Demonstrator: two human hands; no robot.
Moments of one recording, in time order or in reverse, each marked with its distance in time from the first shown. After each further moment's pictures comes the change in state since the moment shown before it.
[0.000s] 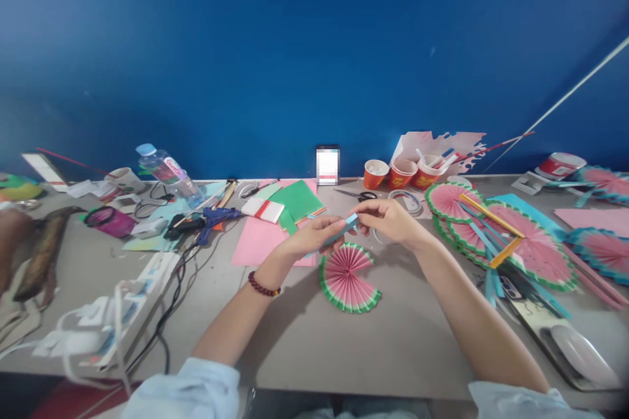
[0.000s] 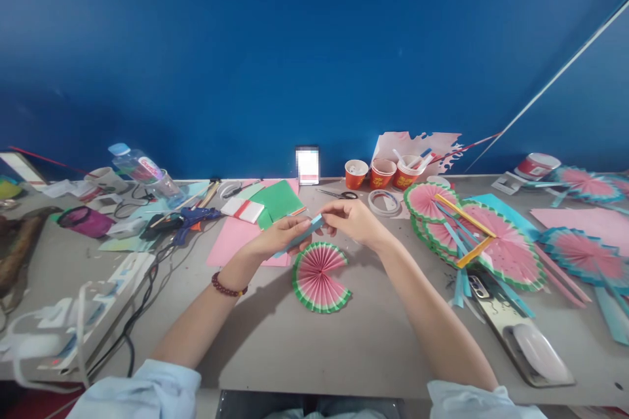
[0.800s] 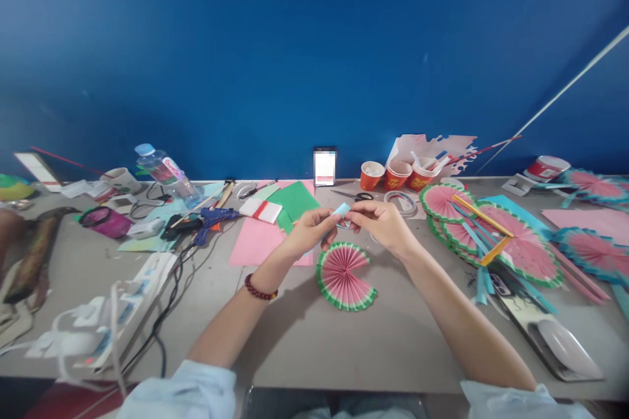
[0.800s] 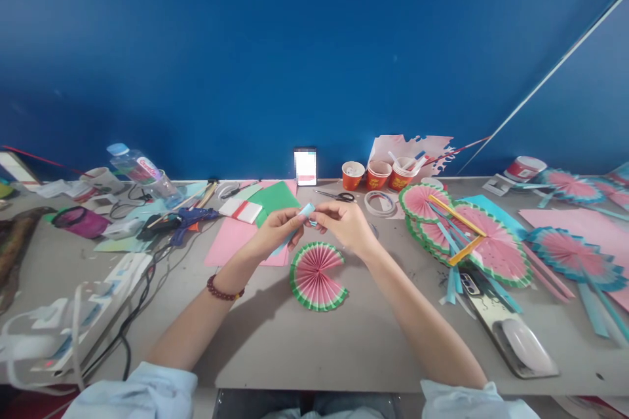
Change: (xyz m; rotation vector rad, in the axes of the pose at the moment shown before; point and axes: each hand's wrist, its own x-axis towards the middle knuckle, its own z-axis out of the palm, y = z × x) left_hand -0.001 0.001 0.006 0.000 0.233 0.118; right_hand -0.006 -0.008 0.022 0.090 0.195 -0.081
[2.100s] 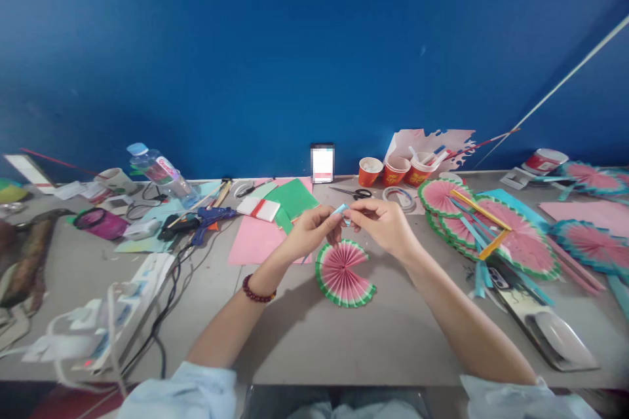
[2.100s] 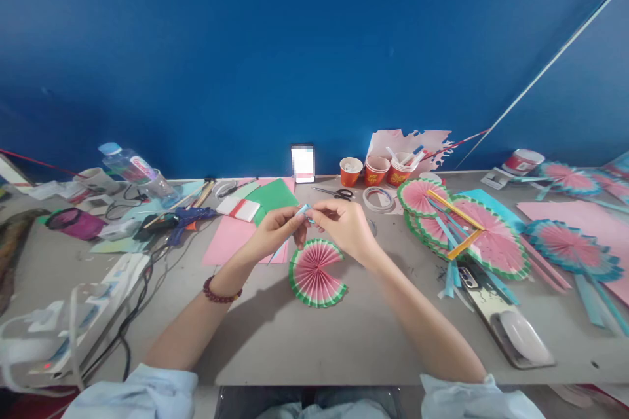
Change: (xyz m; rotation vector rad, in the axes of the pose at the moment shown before) left_hand -0.003 0.002 0.005 0.056 -0.050 0.130; right_hand -0.011 -0.007 0.004 -0.179 0.110 -0.047
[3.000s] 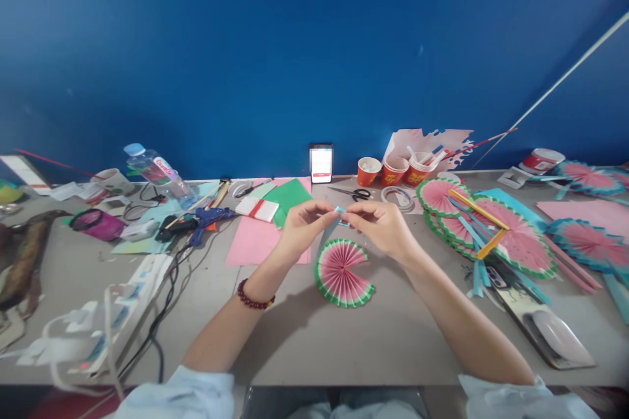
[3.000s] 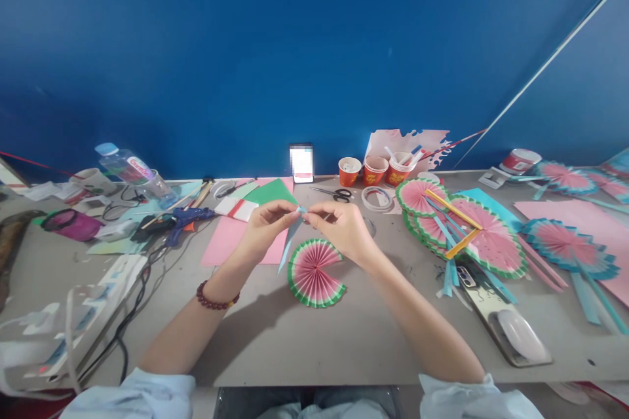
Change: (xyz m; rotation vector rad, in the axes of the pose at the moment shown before) left_hand -0.001 0.010 0.004 -0.180 0.337 0.048; right_hand -0.004 -0.009 0.000 -0.080 -0.029 -0.036
